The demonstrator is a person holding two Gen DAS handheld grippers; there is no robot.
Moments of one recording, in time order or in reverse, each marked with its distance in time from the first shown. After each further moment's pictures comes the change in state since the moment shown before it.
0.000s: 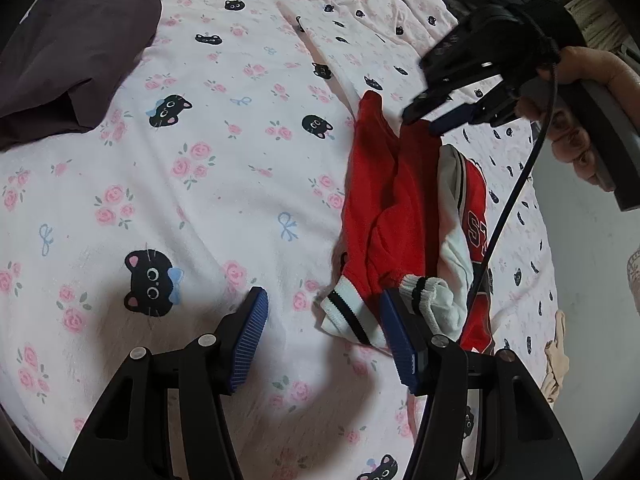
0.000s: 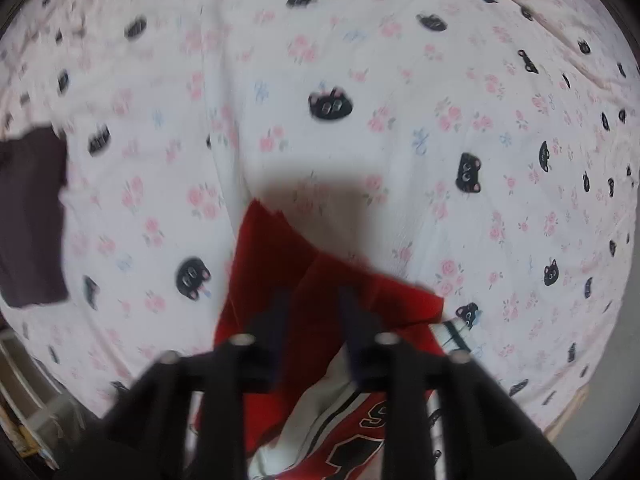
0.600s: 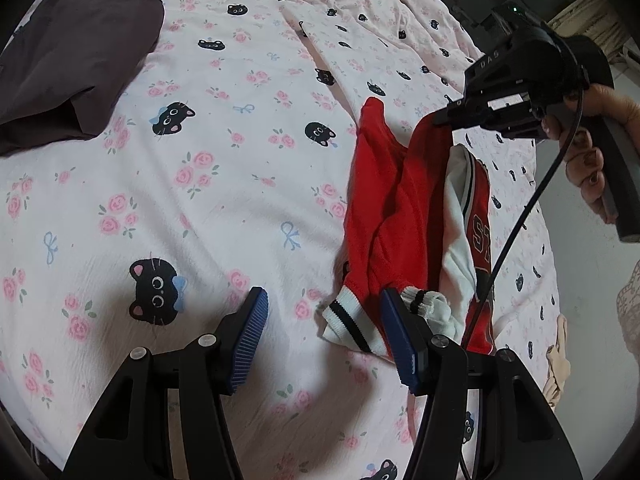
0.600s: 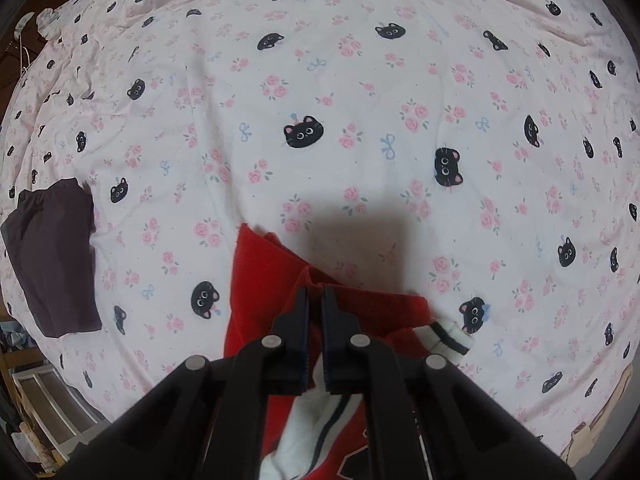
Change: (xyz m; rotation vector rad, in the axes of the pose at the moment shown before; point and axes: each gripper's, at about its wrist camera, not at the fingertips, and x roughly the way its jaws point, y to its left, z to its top) left arm -0.002 0.000 0.002 -0.002 -0.013 0.013; right arm -0.019 -0.044 -0.018 0.154 -0.139 0.175
